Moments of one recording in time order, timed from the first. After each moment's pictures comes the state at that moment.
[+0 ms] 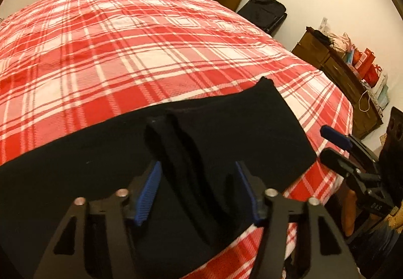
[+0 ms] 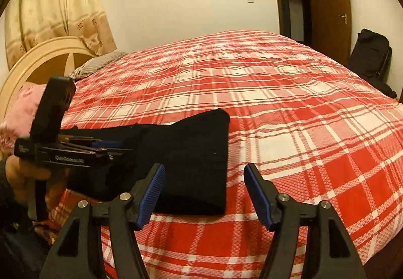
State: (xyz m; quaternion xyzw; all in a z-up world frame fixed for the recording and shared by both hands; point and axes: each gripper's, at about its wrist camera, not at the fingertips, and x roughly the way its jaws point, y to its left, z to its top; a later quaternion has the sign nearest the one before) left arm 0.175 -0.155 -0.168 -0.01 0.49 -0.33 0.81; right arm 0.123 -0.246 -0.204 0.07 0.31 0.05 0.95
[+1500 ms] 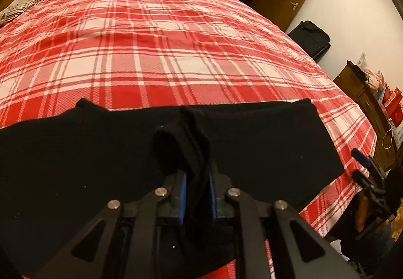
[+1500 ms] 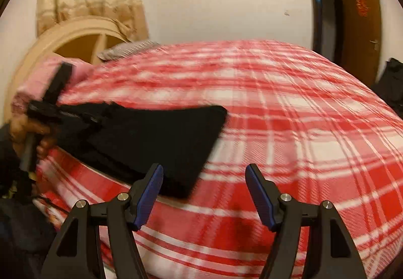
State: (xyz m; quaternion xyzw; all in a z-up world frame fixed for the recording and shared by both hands) left arm 0.174 0.003 -0.178 -0.06 0.48 -0.21 0.85; right arm 0.110 -0.178 -0.212 0.00 0.29 0.17 0.94
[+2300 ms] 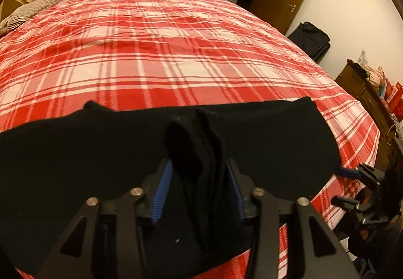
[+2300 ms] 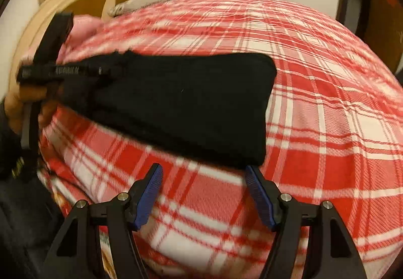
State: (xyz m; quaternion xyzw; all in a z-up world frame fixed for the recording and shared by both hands) left arm 0.164 0.010 -0.177 -0.05 0.46 -0.20 0.86; right arm 0.118 -0.134 -0.246 -0.05 0.42 0.19 0.88
